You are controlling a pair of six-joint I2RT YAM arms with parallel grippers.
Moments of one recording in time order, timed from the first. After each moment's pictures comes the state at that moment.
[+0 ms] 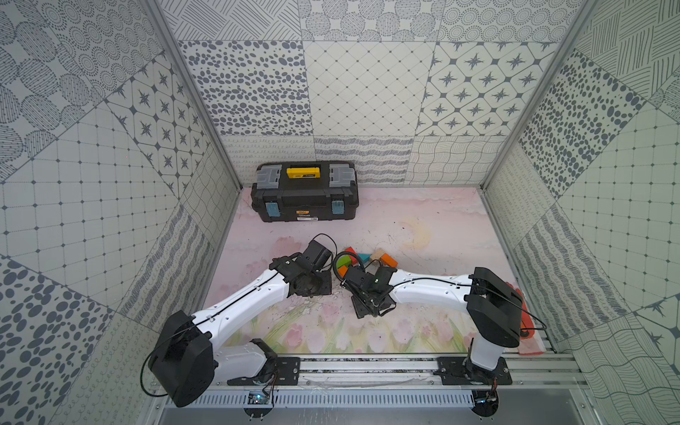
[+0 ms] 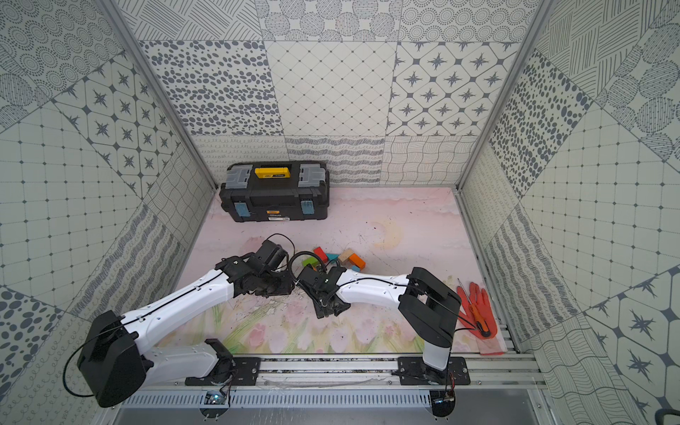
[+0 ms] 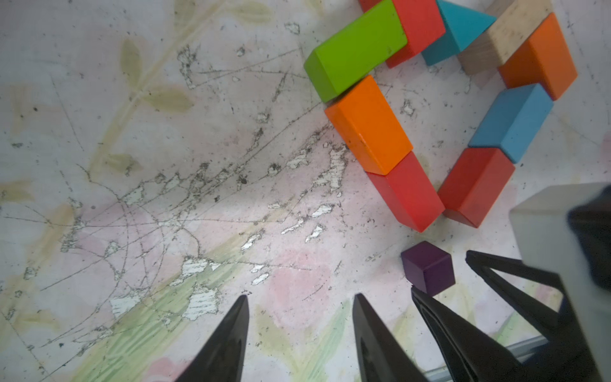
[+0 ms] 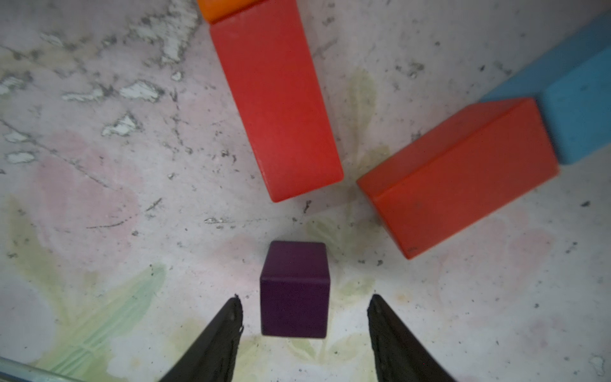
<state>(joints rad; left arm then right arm) -0.66 1.23 0.85 -0.79 0.02 -0.64 1.13 1.78 1.19 -0.79 0.15 0.74</state>
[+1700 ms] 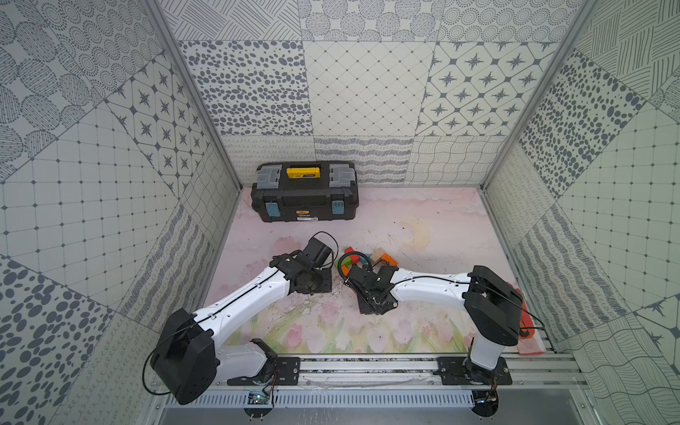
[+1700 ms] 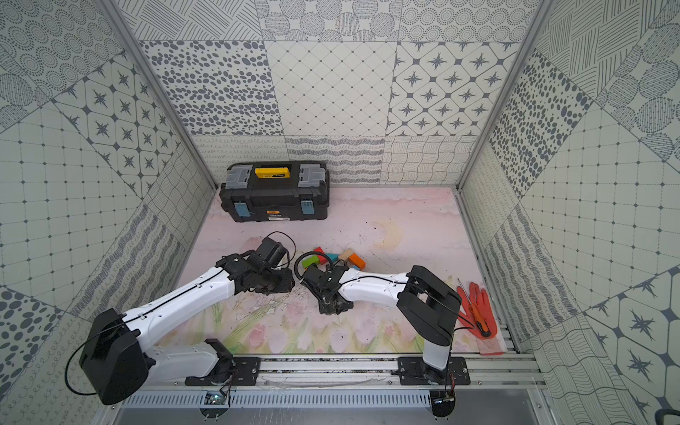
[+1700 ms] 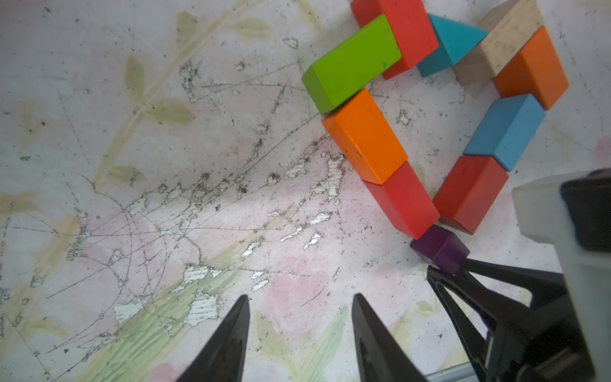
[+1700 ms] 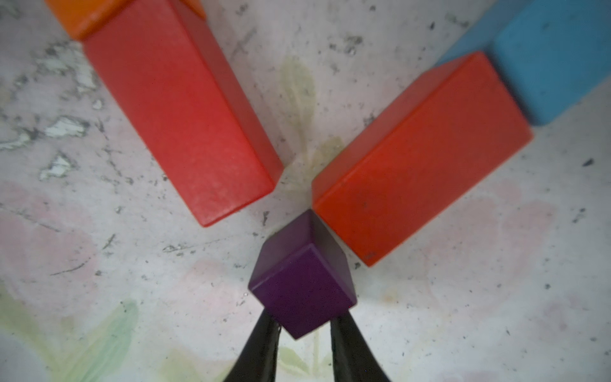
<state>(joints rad) -0.64 1.25 0.87 -0.79 0.02 -0.63 1.08 1.79 1.16 -0.77 0.14 0.88</state>
